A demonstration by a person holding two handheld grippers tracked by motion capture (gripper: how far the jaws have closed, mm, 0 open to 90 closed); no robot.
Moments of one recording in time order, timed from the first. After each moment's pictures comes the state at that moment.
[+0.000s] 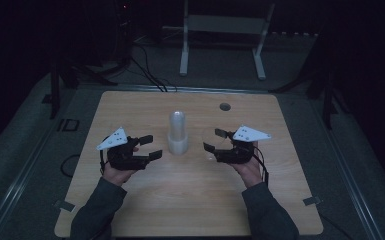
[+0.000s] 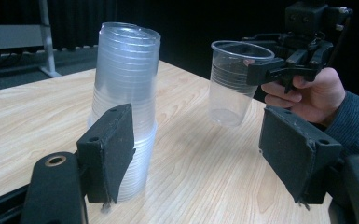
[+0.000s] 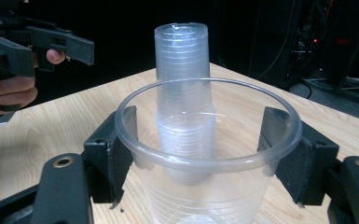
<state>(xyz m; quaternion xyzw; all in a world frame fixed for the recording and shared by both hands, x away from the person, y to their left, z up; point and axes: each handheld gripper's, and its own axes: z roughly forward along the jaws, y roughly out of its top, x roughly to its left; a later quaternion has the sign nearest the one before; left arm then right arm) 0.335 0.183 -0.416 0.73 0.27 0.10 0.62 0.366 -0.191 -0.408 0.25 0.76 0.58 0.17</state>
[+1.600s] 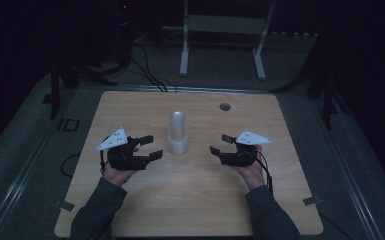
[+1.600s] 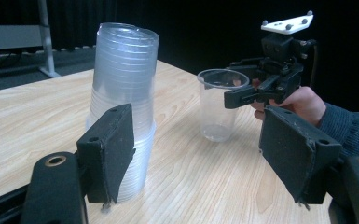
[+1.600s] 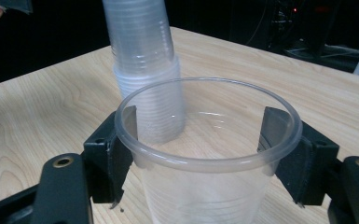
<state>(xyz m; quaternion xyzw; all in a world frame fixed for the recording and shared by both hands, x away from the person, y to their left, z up) 0.334 0.182 -0.415 0.73 0.27 0.10 0.62 0.377 -0.210 -0.445 0.30 0.76 0.55 0.17</state>
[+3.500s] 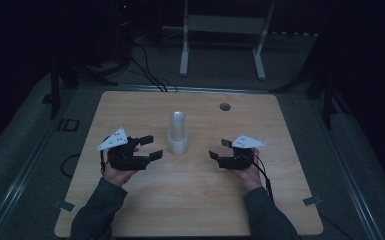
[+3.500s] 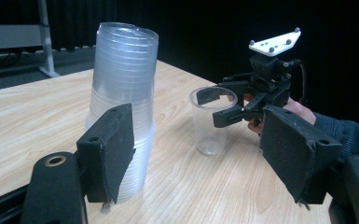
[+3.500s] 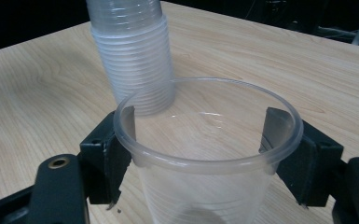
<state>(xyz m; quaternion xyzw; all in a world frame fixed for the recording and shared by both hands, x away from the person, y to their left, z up) 0.335 0.182 -0.416 0.73 0.27 0.10 0.62 0.380 -0.207 -0.470 0.31 0.78 0.52 0.18</state>
